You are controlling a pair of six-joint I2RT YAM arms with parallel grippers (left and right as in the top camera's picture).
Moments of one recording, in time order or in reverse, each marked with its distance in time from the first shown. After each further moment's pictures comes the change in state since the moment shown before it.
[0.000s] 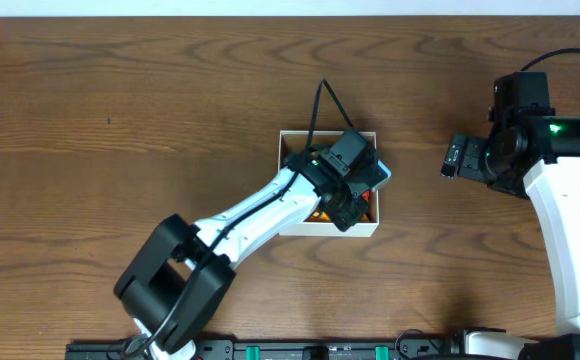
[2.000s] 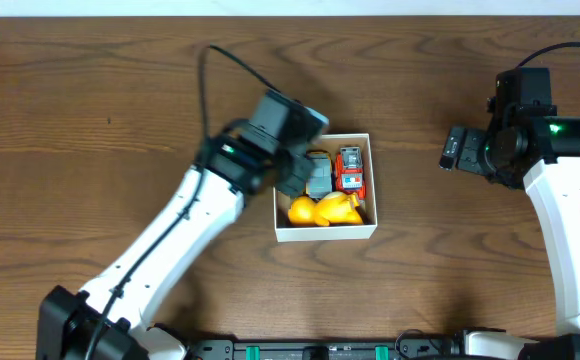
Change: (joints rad) left arm 0.187 -0.342 0.000 -0.150 -0.146 -0.061; right arm 0.000 0.000 0.000 0.074 -0.034 -0.025
